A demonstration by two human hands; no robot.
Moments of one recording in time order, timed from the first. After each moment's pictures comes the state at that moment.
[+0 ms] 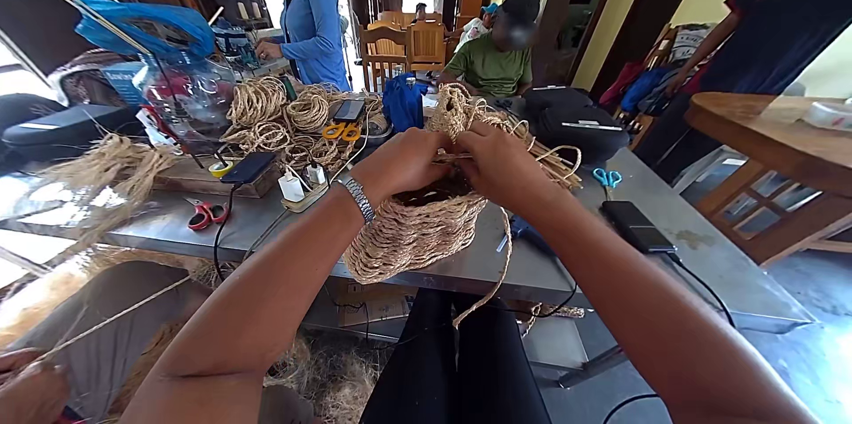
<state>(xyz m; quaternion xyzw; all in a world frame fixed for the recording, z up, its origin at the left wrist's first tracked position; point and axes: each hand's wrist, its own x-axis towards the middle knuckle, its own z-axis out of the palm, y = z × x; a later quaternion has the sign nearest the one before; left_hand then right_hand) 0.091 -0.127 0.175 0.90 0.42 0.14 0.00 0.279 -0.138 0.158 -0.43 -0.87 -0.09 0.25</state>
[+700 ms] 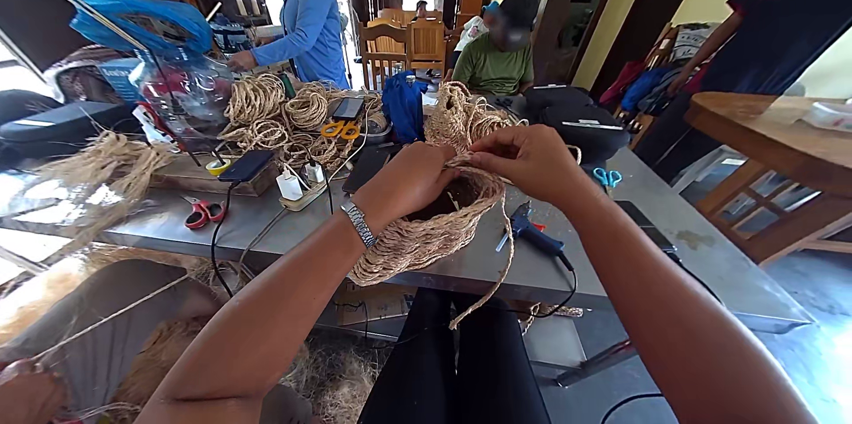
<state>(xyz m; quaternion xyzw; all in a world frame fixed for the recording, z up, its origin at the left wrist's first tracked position) 0.099 -0.145 0.153 0.89 0.41 0.18 -0.03 0.321 -0.140 0.158 -0.38 -0.83 0.10 0.39</state>
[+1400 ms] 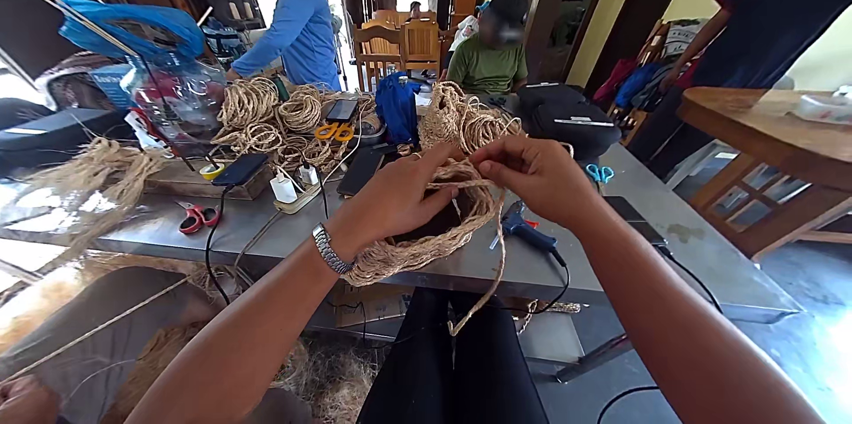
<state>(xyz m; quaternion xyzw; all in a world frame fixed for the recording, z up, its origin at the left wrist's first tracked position) 0.091 -0.173 0.140 0.89 0.37 0.26 0.01 0.332 -0.183 0.148 -0.34 -0.82 0.17 0.43</state>
